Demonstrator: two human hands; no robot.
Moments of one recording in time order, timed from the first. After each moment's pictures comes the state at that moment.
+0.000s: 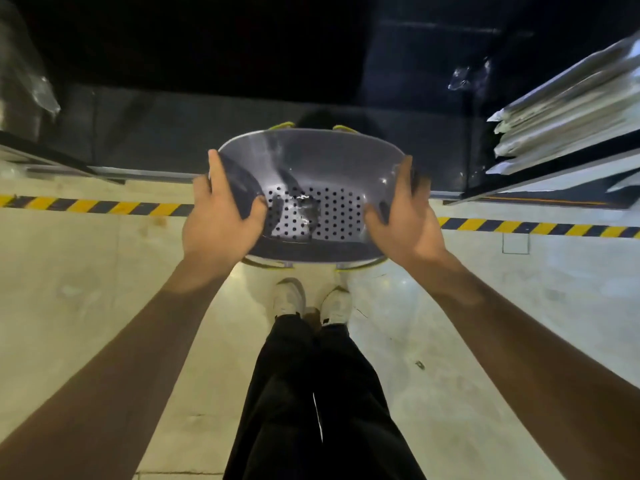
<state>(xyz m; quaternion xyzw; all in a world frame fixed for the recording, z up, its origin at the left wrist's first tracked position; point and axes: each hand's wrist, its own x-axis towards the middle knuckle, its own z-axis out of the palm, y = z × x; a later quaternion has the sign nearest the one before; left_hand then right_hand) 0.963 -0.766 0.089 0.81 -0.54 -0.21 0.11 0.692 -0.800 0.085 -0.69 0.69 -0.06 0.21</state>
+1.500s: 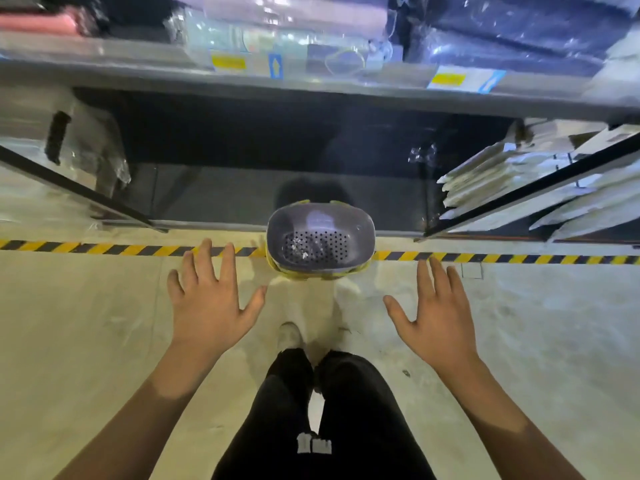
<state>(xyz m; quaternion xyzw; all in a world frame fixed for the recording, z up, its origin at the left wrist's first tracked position) 1.019 -0.657 0.316 0.76 -0.64 -0.09 -0.07 0.685 -0.661 0.345 -0.68 0.72 0.08 0.13</state>
